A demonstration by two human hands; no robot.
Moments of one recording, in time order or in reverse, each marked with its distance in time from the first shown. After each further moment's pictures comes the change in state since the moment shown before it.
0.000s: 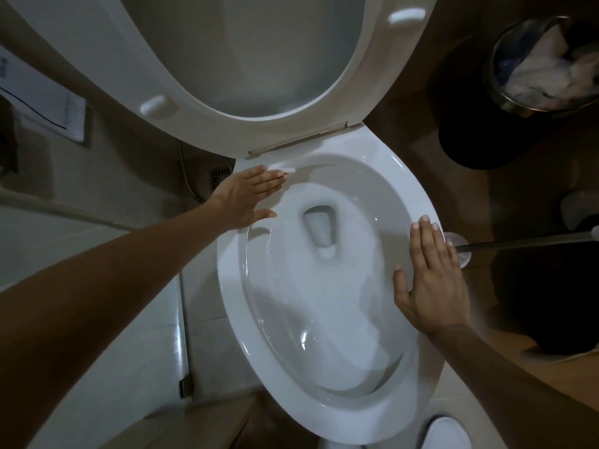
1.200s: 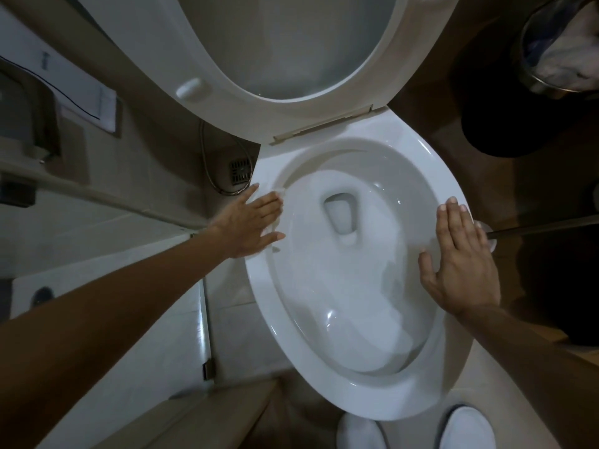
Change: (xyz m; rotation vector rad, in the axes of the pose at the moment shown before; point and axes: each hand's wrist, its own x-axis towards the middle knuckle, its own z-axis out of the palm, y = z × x) left_hand -0.066 0.036 0.017 -0.333 -0.096 -0.011; right_hand 0.000 0.000 0.001 0.009 0.026 -0.016
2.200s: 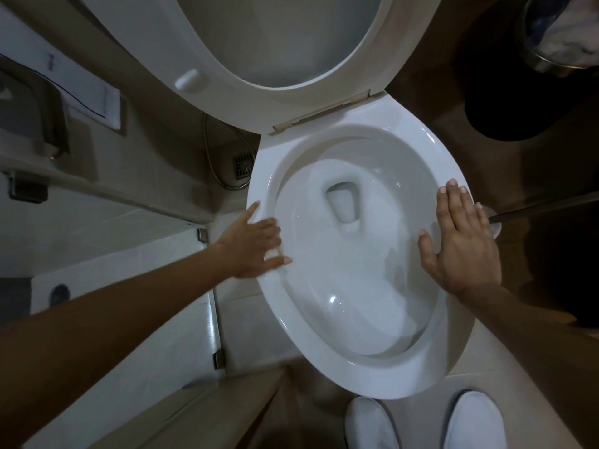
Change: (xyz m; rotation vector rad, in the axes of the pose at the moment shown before) left_hand -0.035 0.033 -0.008 -0.105 -0.076 0.109; right_hand 0.000 -0.001 0.000 -0.007 0.045 -0.002
